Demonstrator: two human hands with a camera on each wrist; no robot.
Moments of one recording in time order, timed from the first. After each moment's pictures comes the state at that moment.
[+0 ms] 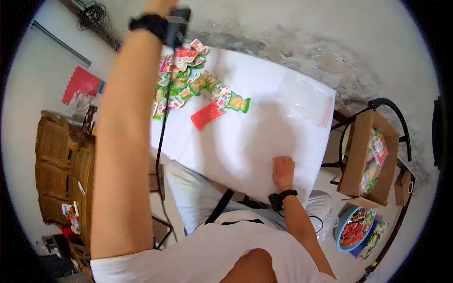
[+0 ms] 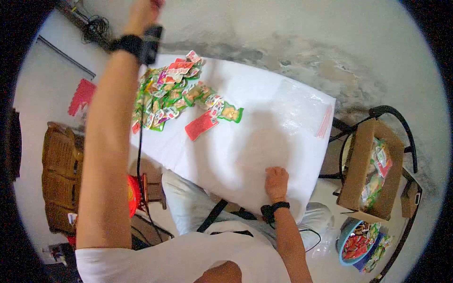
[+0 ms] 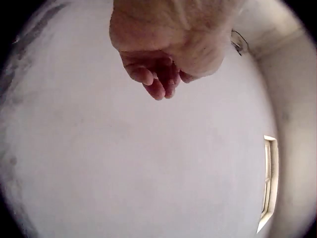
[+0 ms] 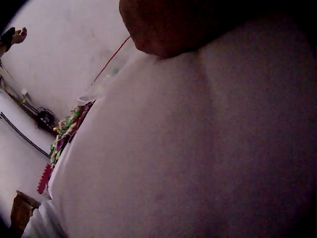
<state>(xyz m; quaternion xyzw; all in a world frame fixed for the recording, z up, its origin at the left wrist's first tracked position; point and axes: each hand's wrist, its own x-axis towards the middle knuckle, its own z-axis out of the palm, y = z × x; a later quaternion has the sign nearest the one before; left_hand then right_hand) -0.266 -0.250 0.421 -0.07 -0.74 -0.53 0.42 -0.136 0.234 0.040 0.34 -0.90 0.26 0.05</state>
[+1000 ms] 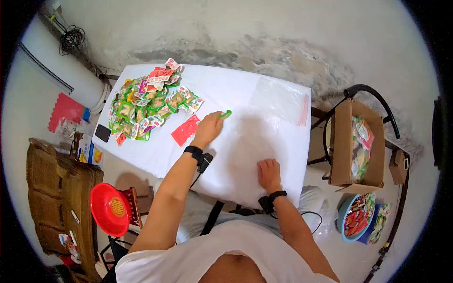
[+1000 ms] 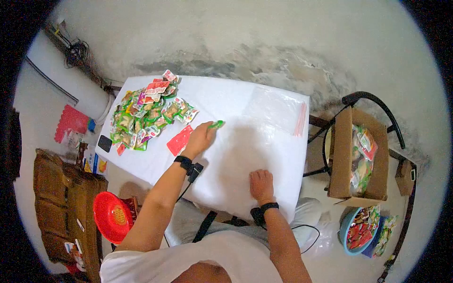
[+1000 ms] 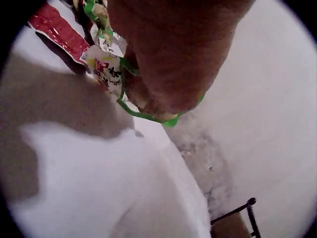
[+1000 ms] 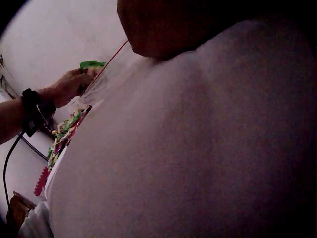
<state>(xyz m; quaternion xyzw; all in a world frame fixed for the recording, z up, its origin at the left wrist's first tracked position) -0.160 -0.063 0.108 0.07 -0.96 -0.23 0.13 -0.133 0.235 0.045 0.36 -0.91 0.22 0.05</state>
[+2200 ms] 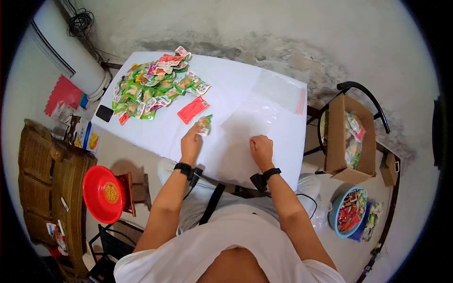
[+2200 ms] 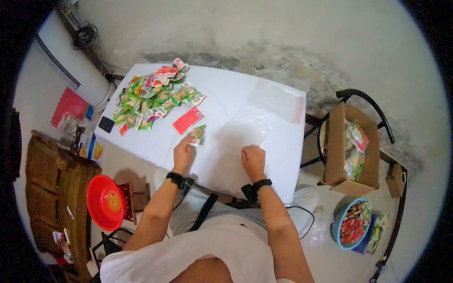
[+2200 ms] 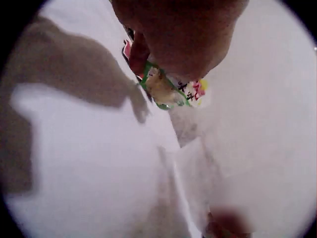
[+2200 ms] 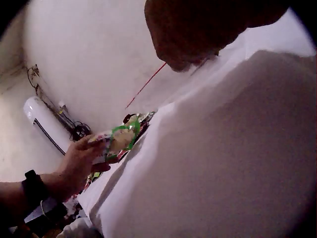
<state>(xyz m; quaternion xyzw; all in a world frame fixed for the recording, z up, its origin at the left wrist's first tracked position) -0.011 -0.055 0.074 0.22 -0.86 -0.37 0.29 -0.130 0.189 0.065 0.35 -0.86 0.33 0.16</state>
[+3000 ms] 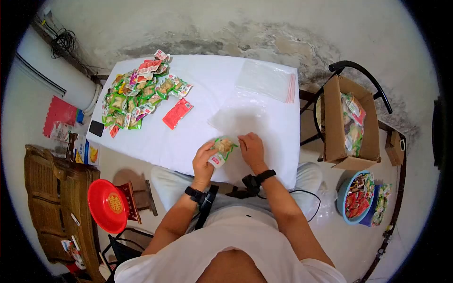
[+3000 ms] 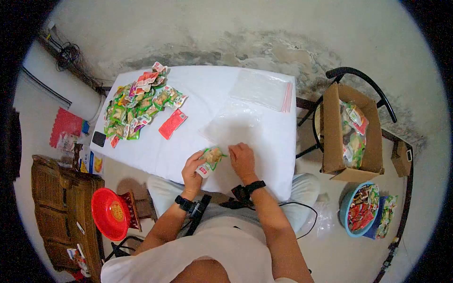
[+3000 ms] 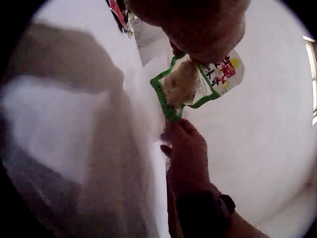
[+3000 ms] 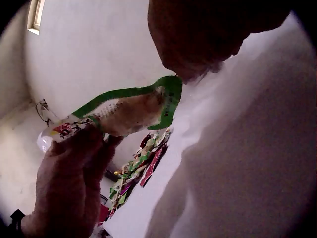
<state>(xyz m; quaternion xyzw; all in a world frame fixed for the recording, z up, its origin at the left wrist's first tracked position) -0.004 0.049 0.097 0.07 -0.82 -0.43 0.36 -0.123 0.196 0.073 0.30 -0.85 0.42 0.12</state>
